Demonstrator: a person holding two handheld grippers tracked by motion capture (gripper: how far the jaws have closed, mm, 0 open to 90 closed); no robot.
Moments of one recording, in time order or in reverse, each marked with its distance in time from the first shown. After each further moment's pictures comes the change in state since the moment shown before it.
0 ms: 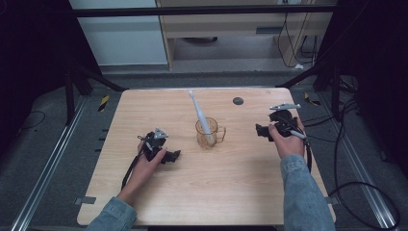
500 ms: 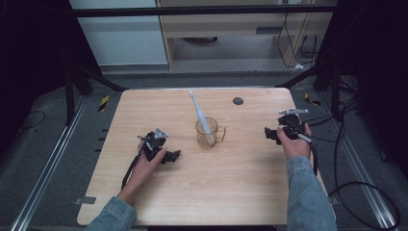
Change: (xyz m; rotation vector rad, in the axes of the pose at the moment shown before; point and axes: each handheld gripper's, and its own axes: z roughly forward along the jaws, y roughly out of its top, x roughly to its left) left arm 0.000 0.000 0.000 0.000 0.000 -0.001; right arm -0.028 -0.026 0.023 0.039 -0.037 0.059
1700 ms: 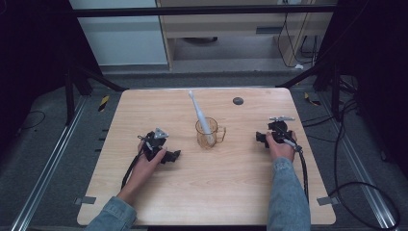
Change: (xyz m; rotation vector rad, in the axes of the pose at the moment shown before) left arm 0.001 0.000 0.000 0.002 -0.003 0.006; right arm 0.012 -0.026 0.068 0.012 -0.001 0.115
